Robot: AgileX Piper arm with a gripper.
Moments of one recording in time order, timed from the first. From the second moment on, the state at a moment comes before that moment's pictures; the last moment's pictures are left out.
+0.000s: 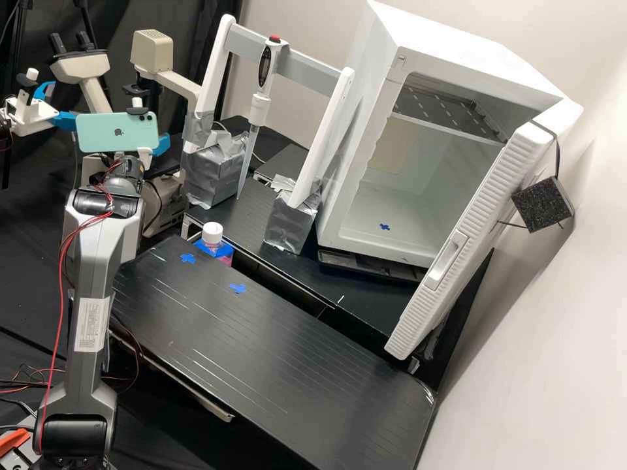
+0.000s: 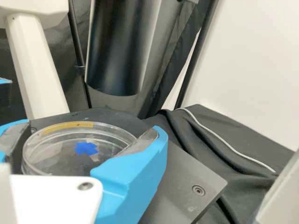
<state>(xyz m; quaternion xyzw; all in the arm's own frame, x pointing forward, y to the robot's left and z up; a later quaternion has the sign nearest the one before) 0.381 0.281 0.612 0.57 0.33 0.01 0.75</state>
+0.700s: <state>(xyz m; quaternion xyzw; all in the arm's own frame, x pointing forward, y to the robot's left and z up) 0.371 0.271 0.613 0.60 0.35 -0.02 0.72</state>
